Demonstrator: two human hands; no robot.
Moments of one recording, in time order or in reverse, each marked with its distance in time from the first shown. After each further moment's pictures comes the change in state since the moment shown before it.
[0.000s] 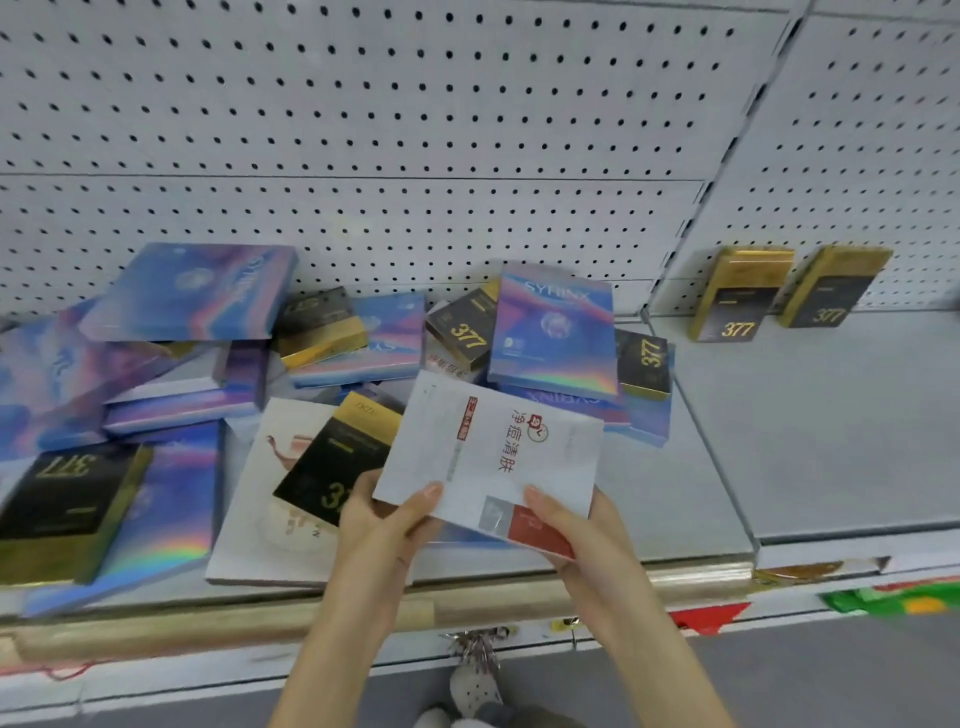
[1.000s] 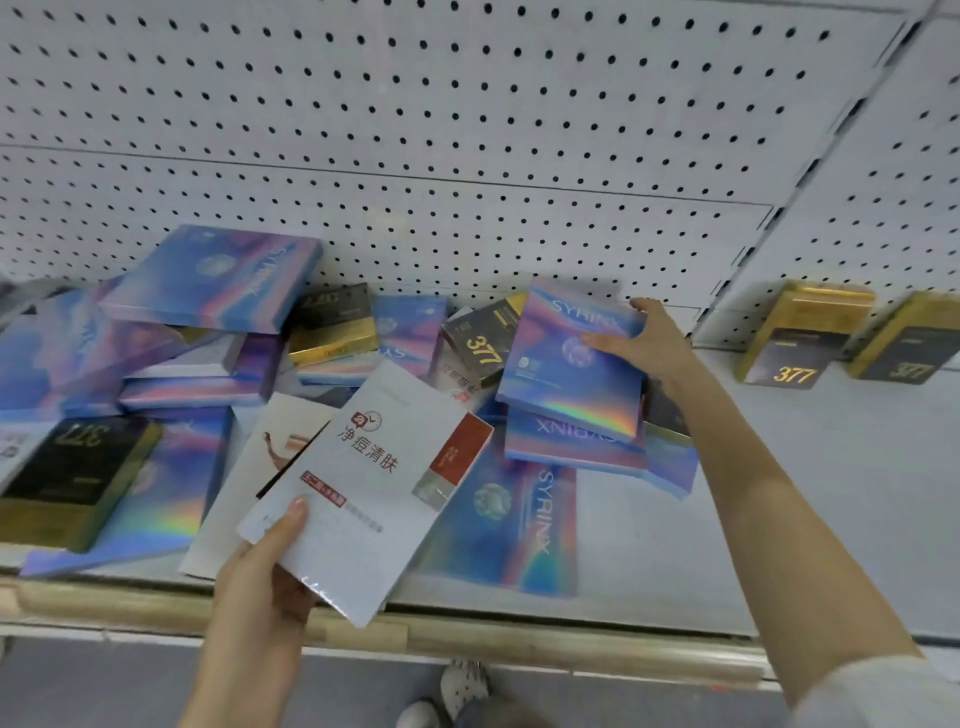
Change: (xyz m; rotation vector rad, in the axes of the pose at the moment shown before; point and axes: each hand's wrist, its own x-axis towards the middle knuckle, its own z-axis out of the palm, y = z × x) left_hand -0.022 0.023 -0.022 -0.184 0.376 0.058; right_hand 0.256 -0.130 -0.065 -1.022 0.145 -0.301
